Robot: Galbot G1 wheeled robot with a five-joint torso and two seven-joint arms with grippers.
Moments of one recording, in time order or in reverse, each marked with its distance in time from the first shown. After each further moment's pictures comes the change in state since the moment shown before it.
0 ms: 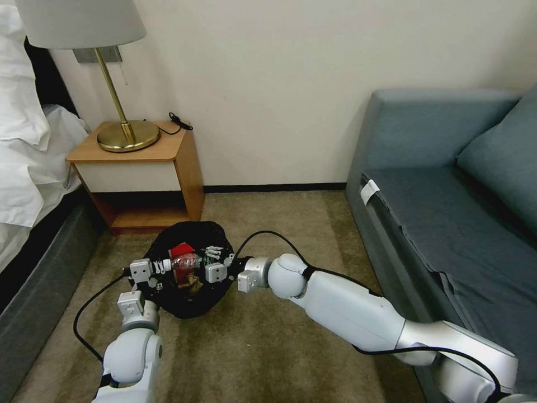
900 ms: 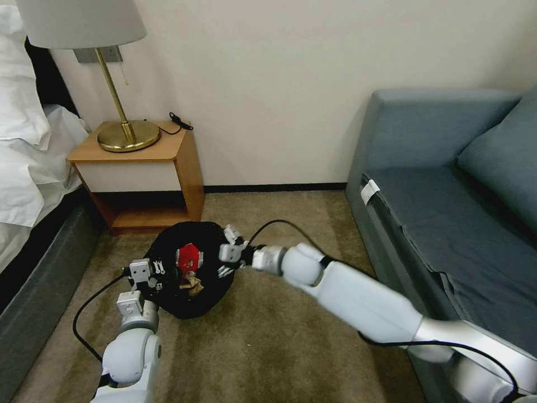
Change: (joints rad) left arm 0.001 0.008 0.000 0.001 -0.006 -0.002 0.001; right arm 0.001 -0.123 0.146 0.070 0.285 -0.079 -0.133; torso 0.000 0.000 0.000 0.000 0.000
